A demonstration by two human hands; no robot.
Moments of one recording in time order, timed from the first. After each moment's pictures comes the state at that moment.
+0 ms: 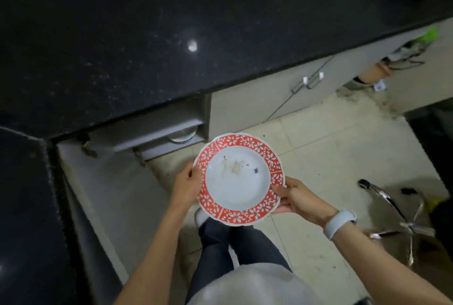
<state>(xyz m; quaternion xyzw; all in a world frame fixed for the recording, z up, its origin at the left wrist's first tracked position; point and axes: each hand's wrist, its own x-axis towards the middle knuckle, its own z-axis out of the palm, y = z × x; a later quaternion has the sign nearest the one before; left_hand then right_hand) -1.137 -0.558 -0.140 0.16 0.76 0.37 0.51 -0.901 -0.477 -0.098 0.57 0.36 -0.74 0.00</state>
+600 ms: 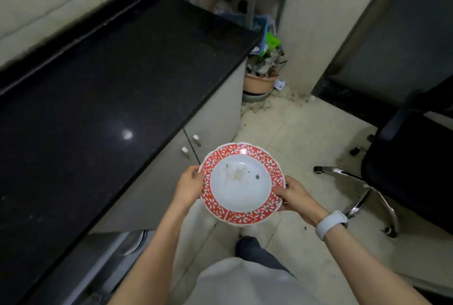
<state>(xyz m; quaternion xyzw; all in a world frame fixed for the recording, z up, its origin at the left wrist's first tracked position) -0.911 -0.301 -0.044 0.43 0.69 0.20 0.54 -0.671 -0.375 -0.024 0.67 0.30 -0.62 -0.28</state>
